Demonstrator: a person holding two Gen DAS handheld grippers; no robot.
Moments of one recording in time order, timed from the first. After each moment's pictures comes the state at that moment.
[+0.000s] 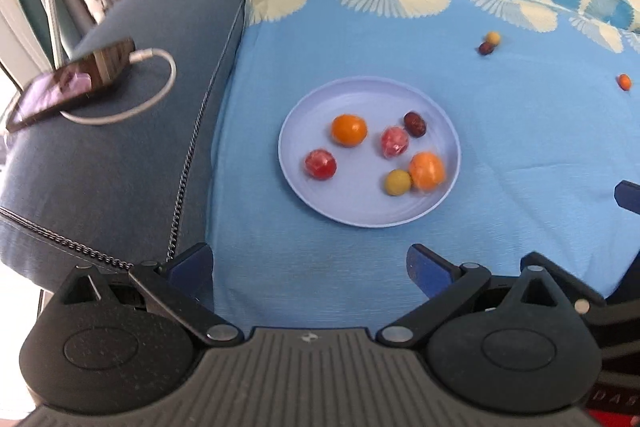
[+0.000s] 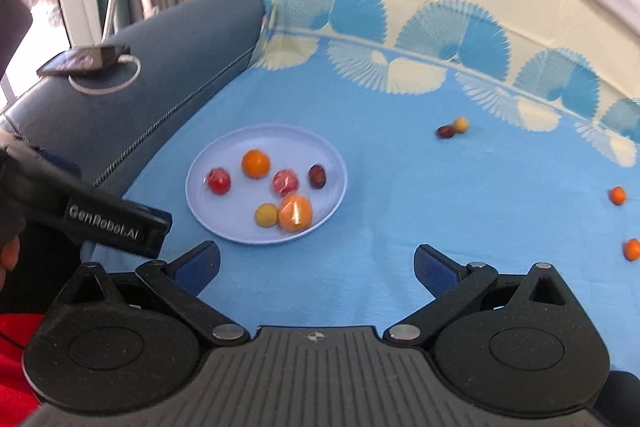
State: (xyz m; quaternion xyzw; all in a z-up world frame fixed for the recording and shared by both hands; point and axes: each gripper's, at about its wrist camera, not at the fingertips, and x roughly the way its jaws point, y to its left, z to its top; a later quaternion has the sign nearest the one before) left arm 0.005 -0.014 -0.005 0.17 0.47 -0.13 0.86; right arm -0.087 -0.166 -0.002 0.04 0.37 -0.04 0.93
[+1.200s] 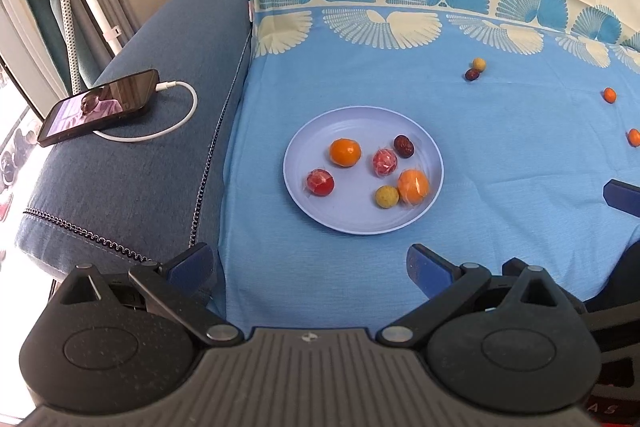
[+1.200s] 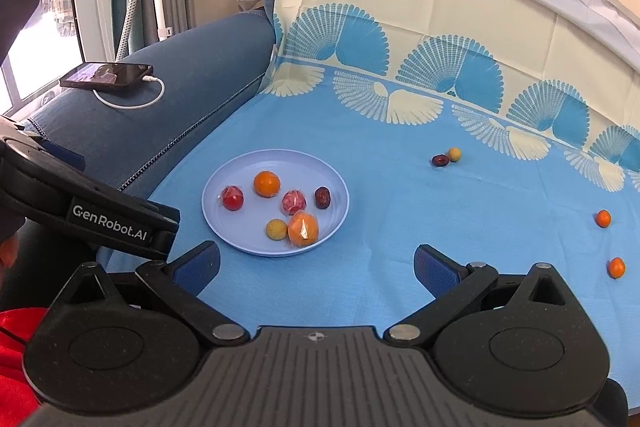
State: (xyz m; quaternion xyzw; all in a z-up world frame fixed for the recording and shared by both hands) left arm -0.029 -0.007 0.022 0.17 0.43 -0.13 0.88; right arm -0.114 -0.150 0.017 0.01 0.34 -0.04 0.94
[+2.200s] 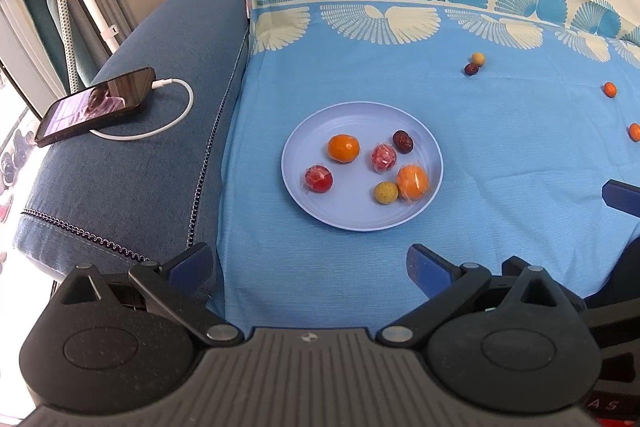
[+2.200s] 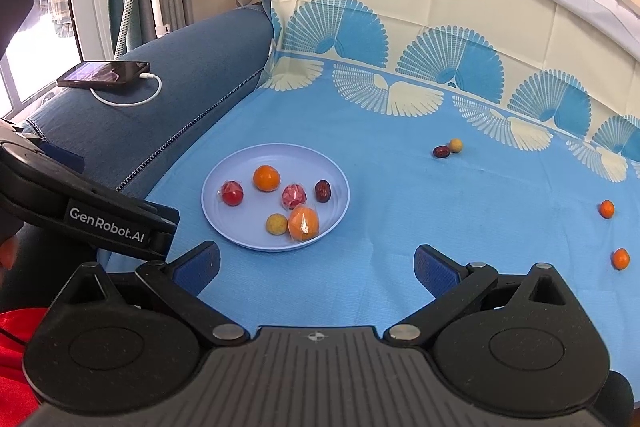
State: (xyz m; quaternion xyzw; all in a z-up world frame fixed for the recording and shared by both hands) left arm -0.029 -0.007 0.019 0.17 0.43 -0.13 0.87; right arm -0.112 -0.152 0.012 0.02 0.35 -0.04 0.94
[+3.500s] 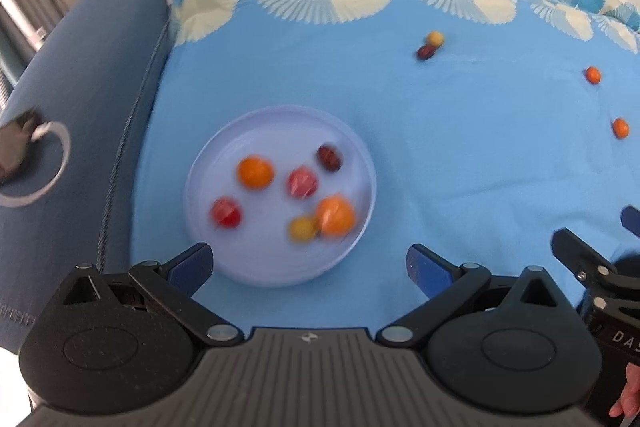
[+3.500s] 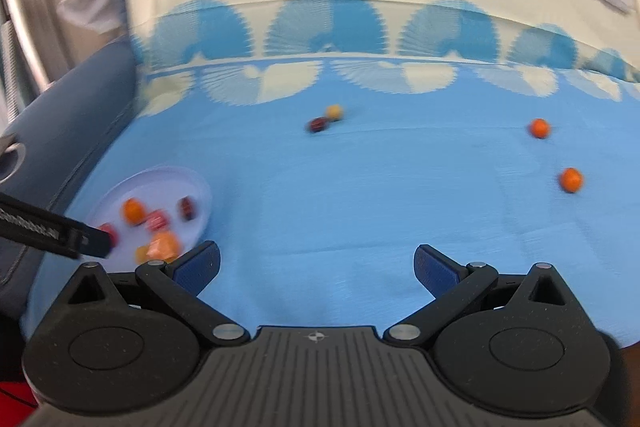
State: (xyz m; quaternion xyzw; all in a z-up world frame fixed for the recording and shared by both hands) left arm 0.034 -0.114 -0.003 0.18 0.49 -0.18 0.83; right arm -0.109 -0.283 -0.025 0.14 0.34 -0.17 0.91
